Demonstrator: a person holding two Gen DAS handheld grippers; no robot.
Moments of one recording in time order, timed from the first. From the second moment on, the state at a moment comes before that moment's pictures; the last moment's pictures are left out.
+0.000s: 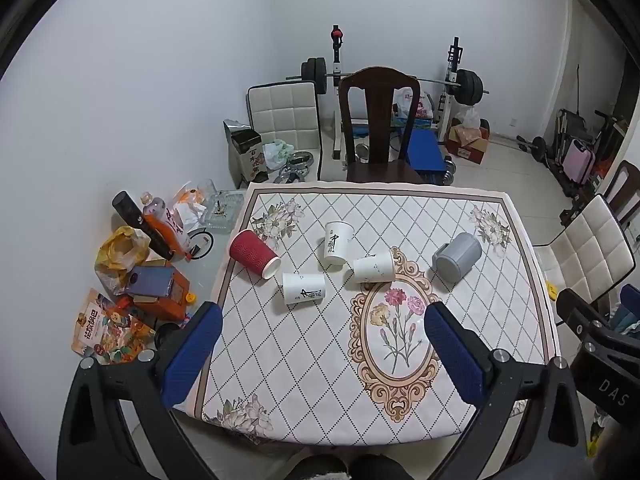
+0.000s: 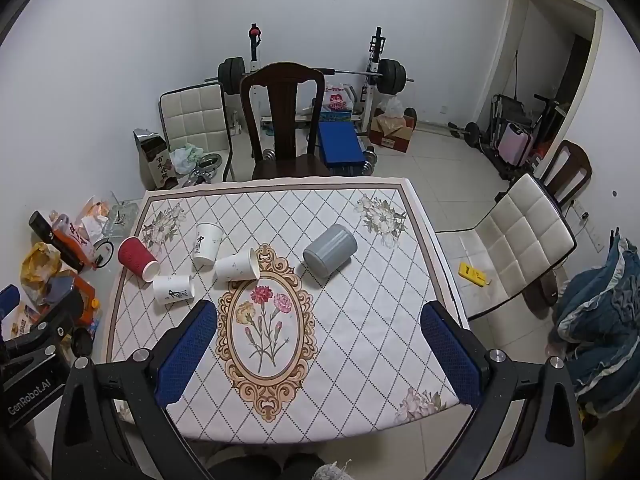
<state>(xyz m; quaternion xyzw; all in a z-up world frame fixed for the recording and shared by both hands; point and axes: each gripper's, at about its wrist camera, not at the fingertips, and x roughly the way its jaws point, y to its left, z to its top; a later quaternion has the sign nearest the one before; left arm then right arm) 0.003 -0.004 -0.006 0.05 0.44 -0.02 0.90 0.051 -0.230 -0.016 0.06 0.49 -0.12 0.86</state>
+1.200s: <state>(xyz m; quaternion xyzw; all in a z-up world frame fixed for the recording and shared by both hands) 0.009 -0.001 -0.005 0.04 0.44 -0.02 0.90 0.046 -0.228 -0.011 0.05 0.49 -0.13 0.86</state>
